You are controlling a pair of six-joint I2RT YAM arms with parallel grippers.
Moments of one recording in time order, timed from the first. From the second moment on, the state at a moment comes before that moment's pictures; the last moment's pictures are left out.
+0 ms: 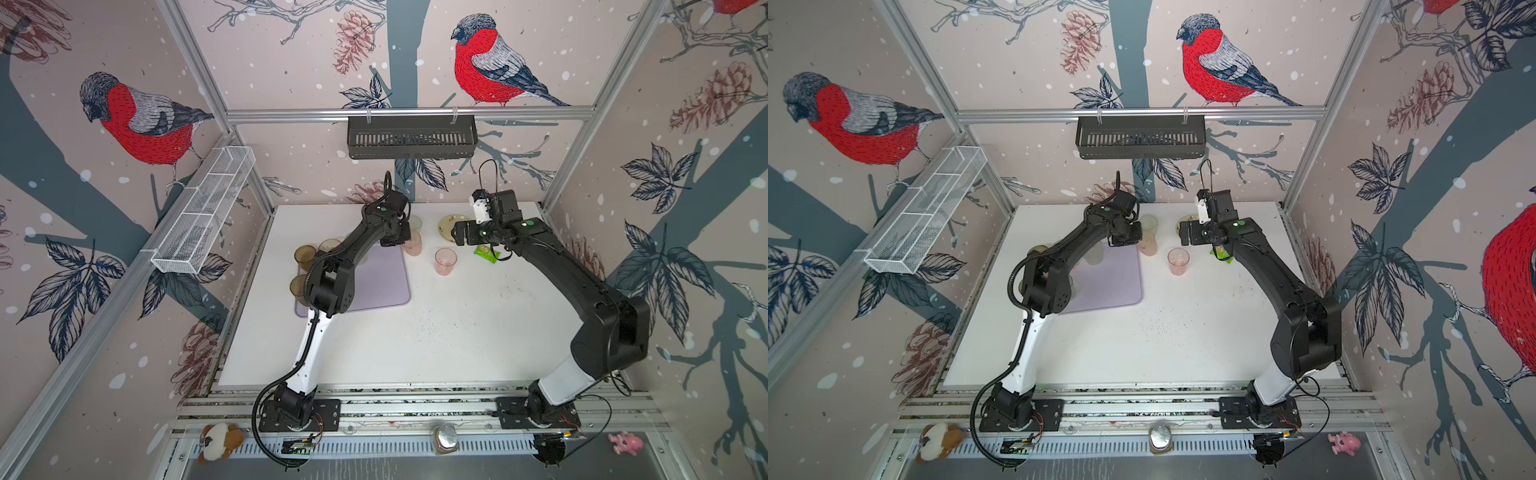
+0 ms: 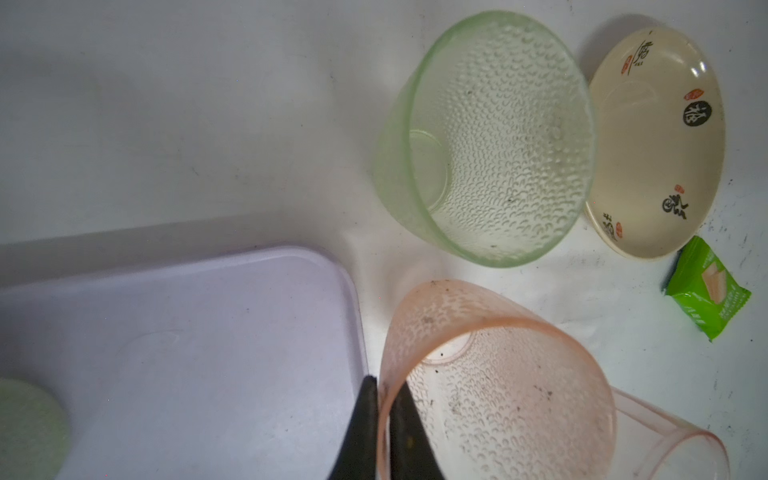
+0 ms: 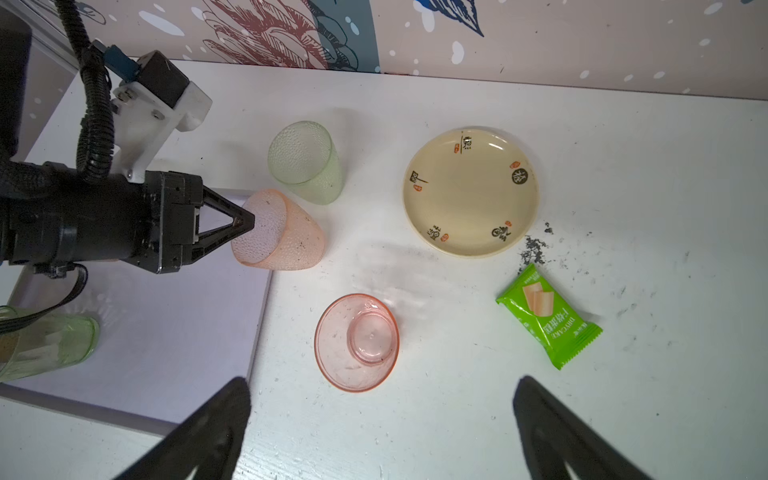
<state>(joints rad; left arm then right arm) -0.47 2.42 2.26 -0.91 0.10 -0.52 0.33 1.62 1.47 -0.62 -0.11 0.13</state>
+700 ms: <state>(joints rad) -0.47 2.33 2.26 -0.93 0.10 -0.52 0.34 1.58 1.43 -0.58 -0.12 0.13</state>
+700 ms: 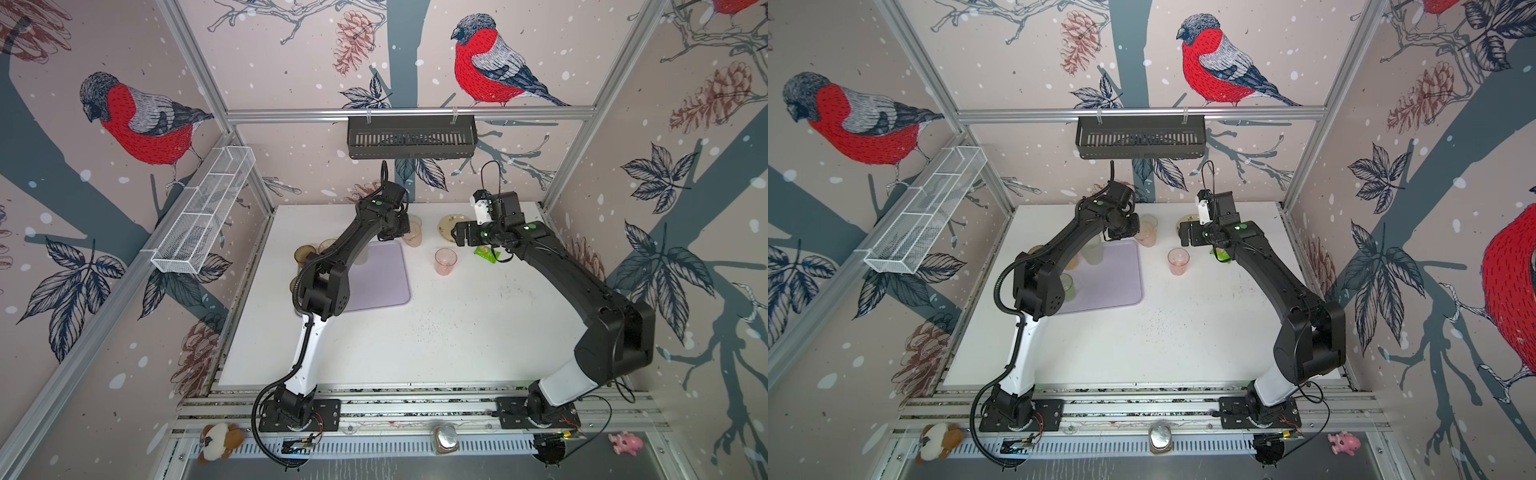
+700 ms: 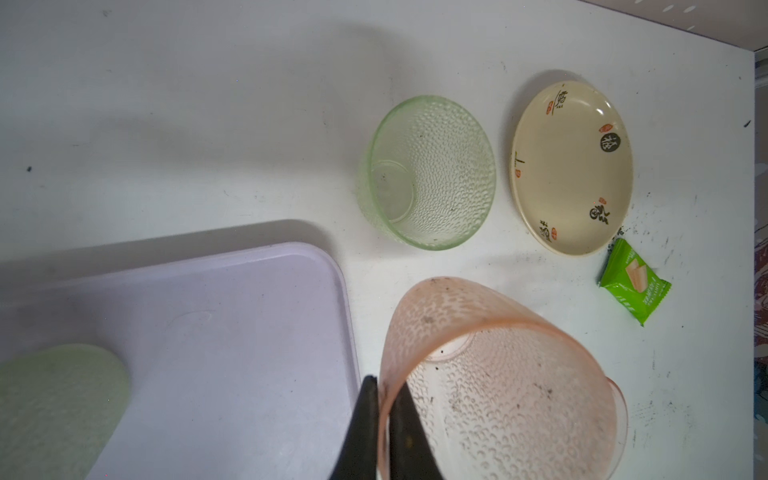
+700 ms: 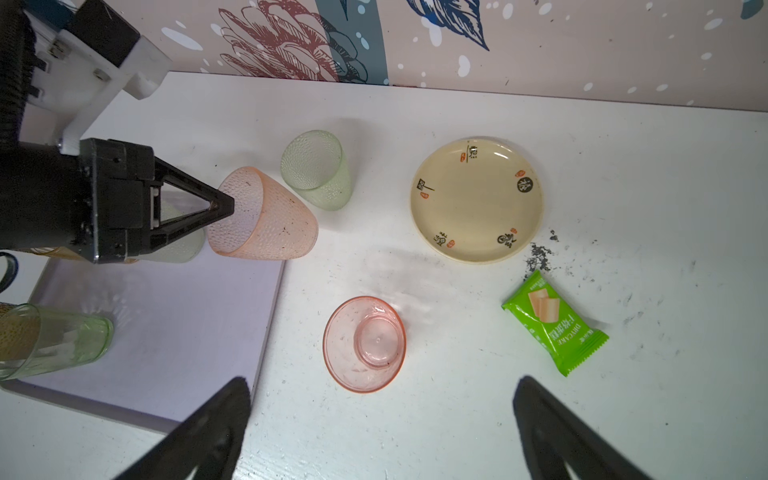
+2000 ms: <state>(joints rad) -0.47 1.95 1.91 -1.04 0.04 -0.43 0.39 1.52 1.31 -0.46 -0.22 0.15</state>
